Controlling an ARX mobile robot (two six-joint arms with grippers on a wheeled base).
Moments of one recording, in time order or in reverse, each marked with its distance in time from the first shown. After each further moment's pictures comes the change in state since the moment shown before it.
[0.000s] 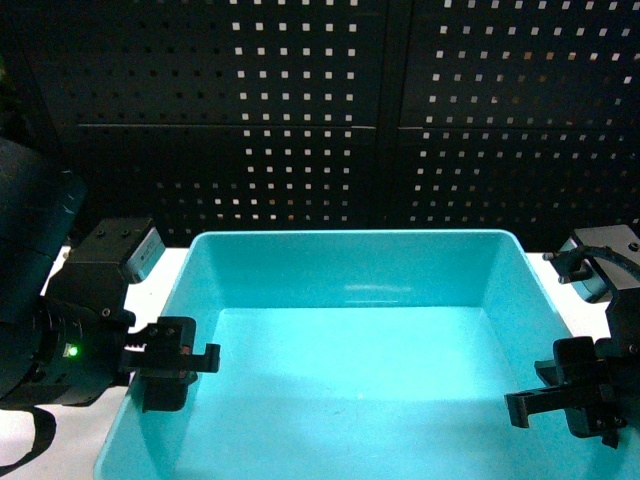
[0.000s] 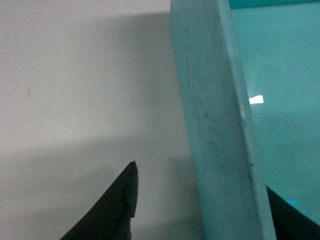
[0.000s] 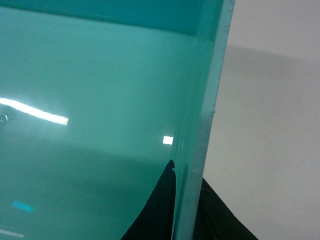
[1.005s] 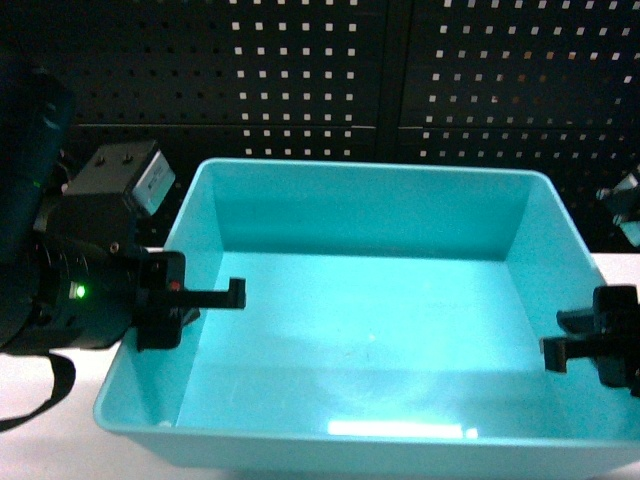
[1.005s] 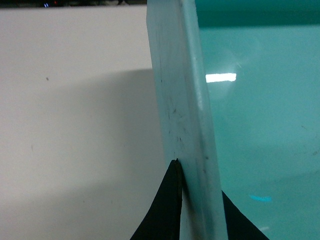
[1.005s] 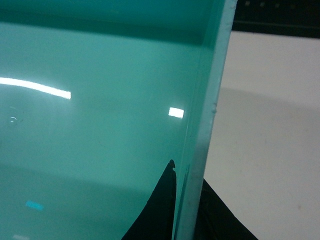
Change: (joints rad) left arm -0.055 -0.143 0.016 0.024 -0.042 -0.029; right arm -0.067 -0.140 -0.011 0.020 -0.057 0.019
